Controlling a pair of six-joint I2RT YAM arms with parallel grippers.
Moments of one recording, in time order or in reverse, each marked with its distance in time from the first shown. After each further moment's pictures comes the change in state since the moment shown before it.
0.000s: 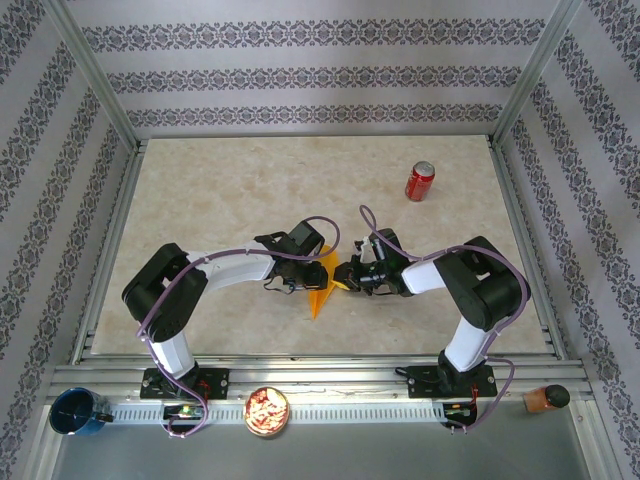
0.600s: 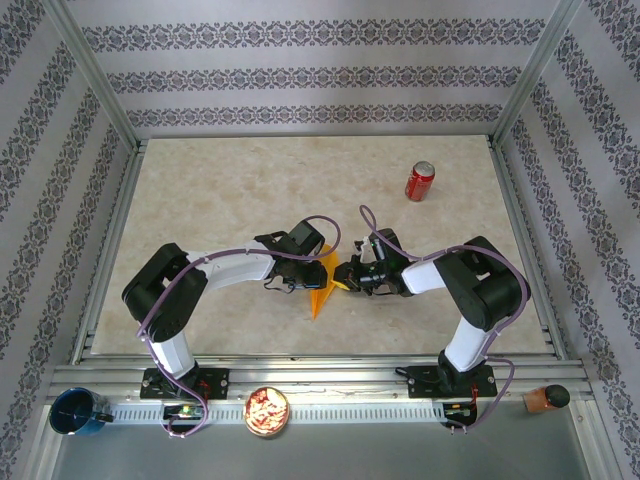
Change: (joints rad) left arm 0.000 0.000 0.005 0.000 -0.014 0.017; right arm 0.000 0.000 0.000 0.000 0.000 0.000
